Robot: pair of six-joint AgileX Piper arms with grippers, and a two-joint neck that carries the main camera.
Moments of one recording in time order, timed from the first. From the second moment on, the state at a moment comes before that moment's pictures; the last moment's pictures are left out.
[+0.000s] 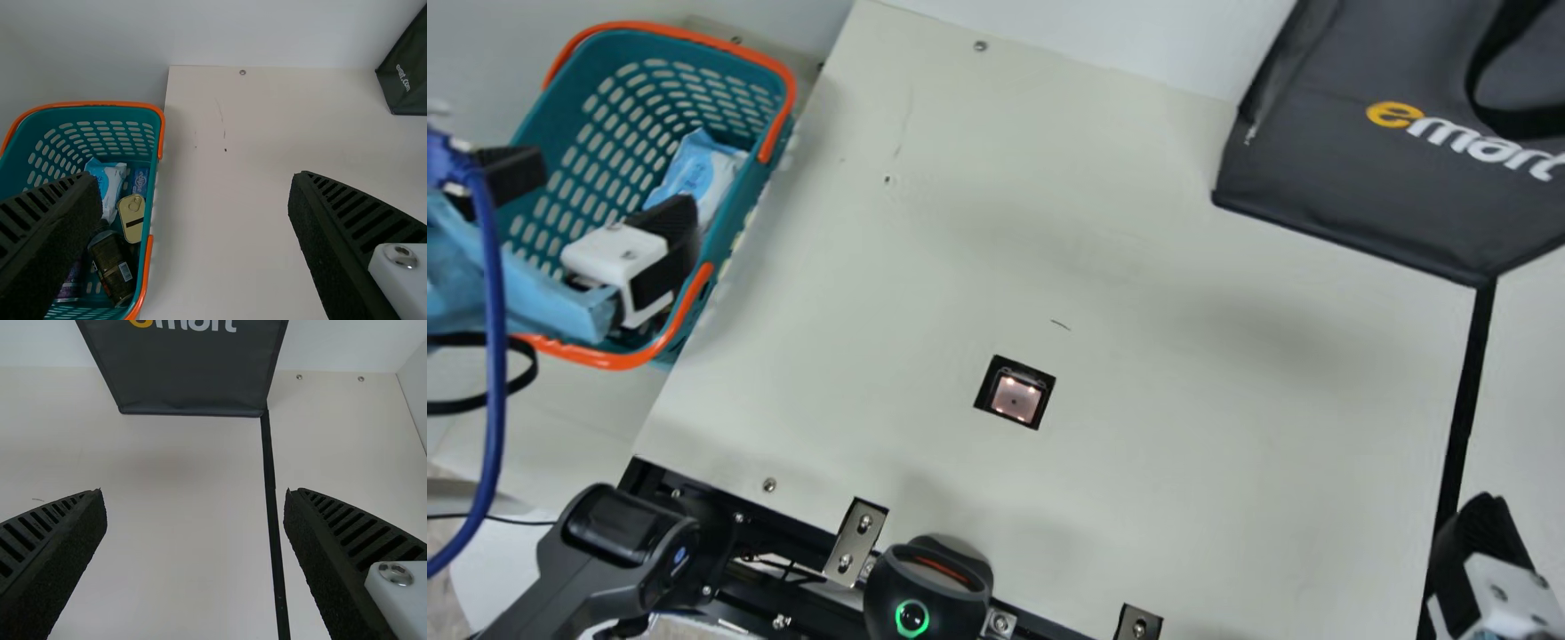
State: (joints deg) left arm -1.6 43.2 -68.9 -1.4 69.5 0.0; right arm 0.7 42.6 -69.8 -0.8 69.5 0.0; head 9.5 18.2
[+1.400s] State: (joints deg) left arm -1.6 43.2 -68.9 -1.4 69.5 0.0; right arm 0.7 42.6 -69.8 -0.8 69.5 0.0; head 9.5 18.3
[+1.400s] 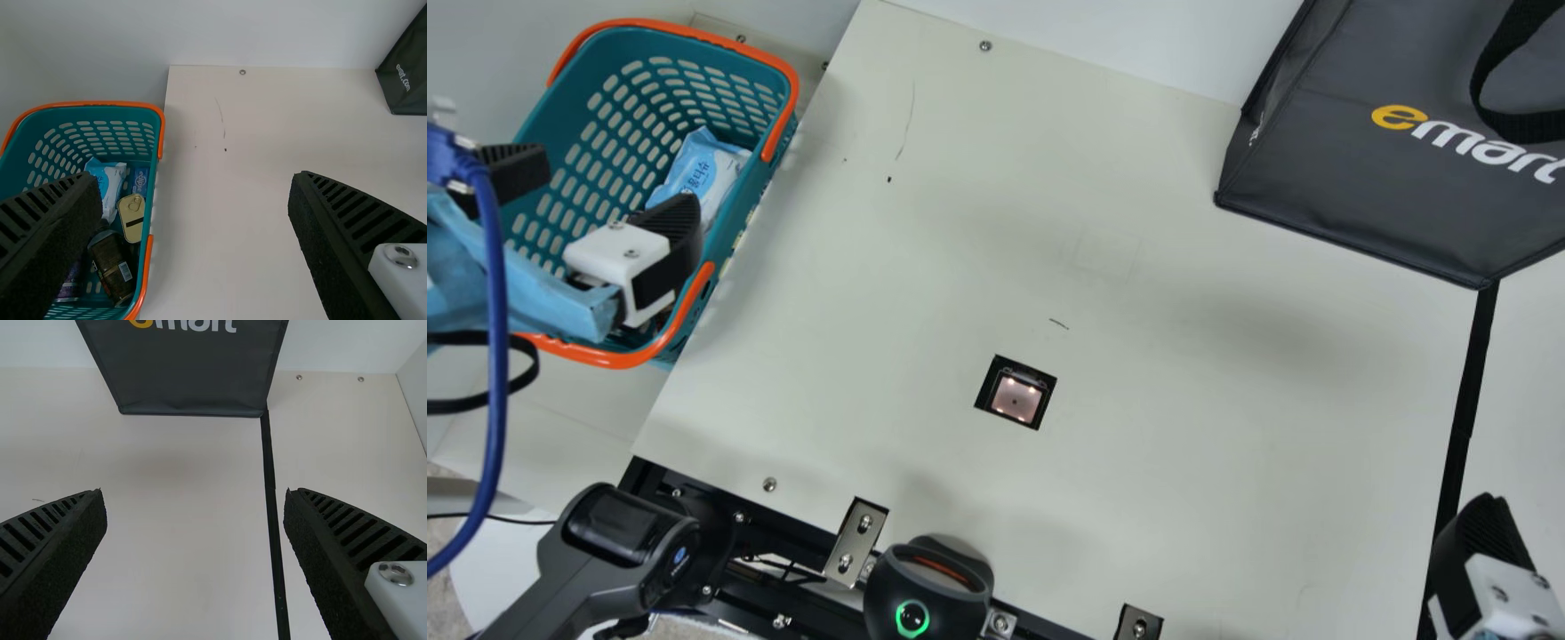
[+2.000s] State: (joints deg) left arm -1.6 43.2 -68.9 -1.4 69.5 0.0; right arm 0.7 42.6 -69.8 -0.8 69.5 0.0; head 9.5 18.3
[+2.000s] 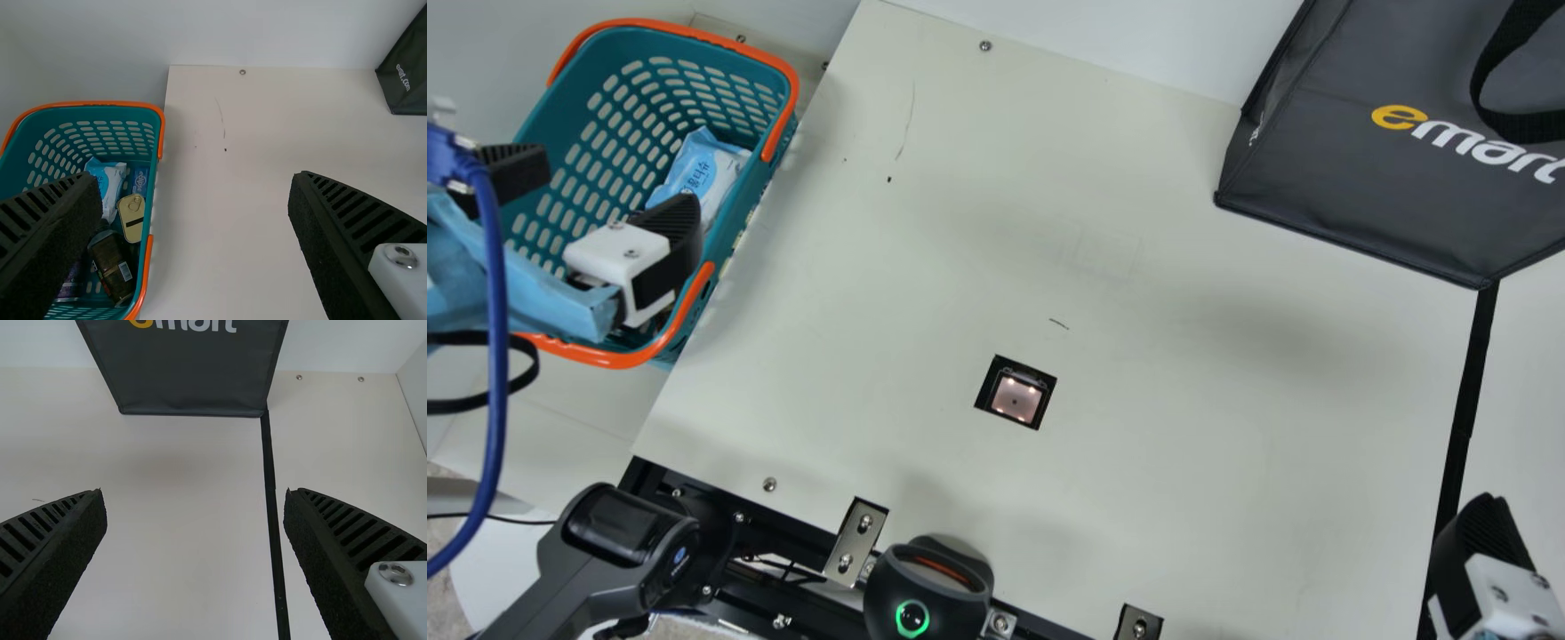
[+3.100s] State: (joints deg) left arm 4.6 47.0 -69.2 0.0 66.2 -5.0; right arm 0.7 42.6 -69.8 -0.8 69.5 0.0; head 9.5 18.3
